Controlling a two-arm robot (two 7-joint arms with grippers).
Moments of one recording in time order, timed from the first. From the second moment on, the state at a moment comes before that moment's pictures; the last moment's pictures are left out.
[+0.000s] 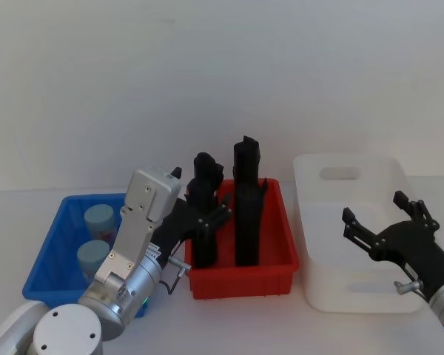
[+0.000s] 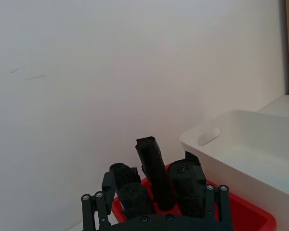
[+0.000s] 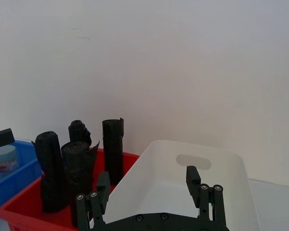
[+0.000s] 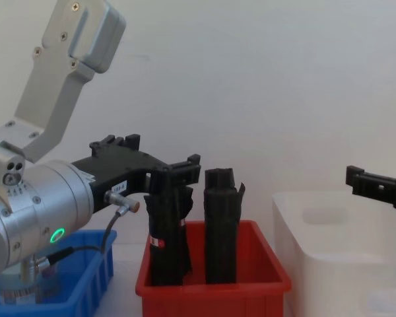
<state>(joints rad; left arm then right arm) -0.24 0.38 0.45 -1.63 -0.20 0.01 -0.01 -0.01 0.34 -0.23 -1.77 0.29 0.03 0.07</state>
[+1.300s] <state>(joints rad) -0.24 0.38 0.45 -1.63 -0.20 0.01 -0.01 -0.01 0.34 -0.23 -1.77 0.29 0.03 0.07</state>
